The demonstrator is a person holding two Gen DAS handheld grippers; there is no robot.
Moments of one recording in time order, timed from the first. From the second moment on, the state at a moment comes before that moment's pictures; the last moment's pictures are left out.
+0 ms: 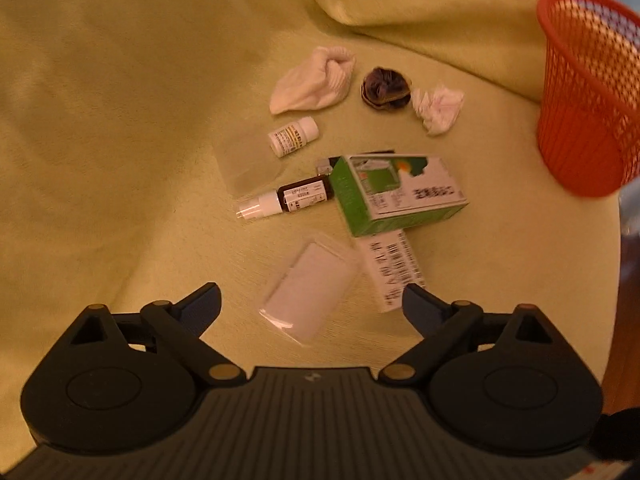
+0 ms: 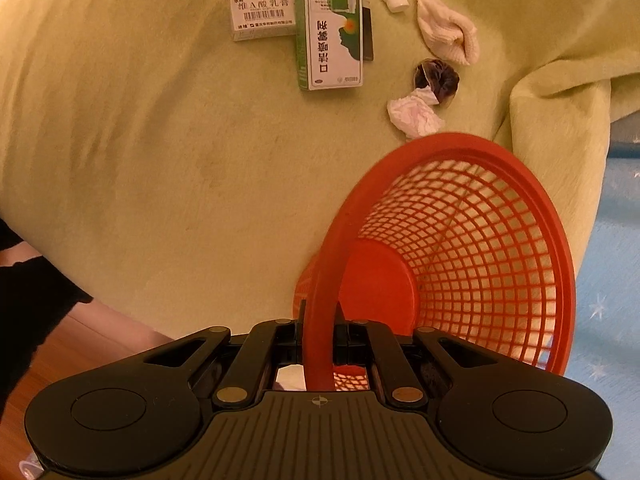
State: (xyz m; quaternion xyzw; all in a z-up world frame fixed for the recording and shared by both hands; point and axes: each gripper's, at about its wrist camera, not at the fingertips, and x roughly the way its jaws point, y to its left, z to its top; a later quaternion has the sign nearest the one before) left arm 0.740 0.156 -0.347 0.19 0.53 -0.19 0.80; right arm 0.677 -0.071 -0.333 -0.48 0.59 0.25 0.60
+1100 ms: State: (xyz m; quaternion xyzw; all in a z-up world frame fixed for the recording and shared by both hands) left arm 0.755 0.156 -0.414 0.30 0.53 -0.29 0.74; right arm 0.679 -0.060 -0.334 -0.48 0.59 0.25 0.60
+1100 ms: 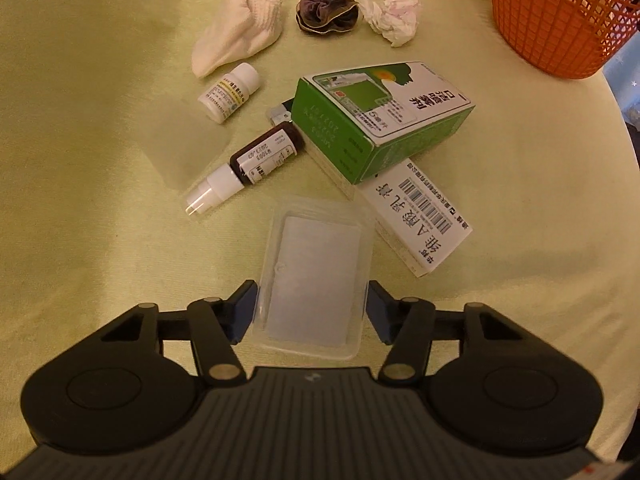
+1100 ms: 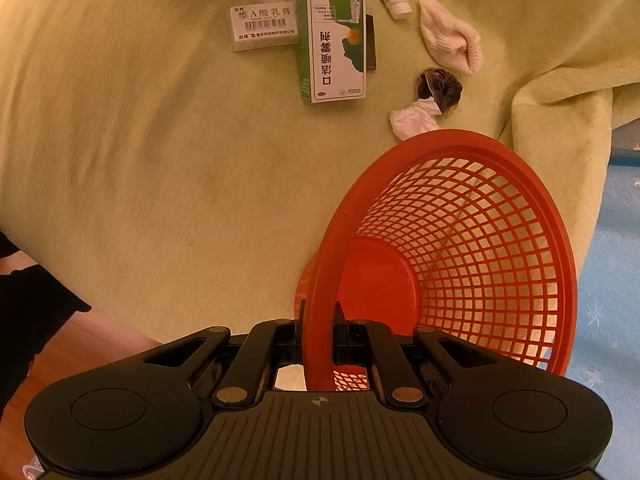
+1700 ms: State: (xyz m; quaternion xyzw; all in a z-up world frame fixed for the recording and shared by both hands) left arm 0.734 0.141 -0.314 0.28 0.49 -0.30 0.77; right arm 0.663 -0.064 -0.333 -0.50 0.58 0.25 0.59
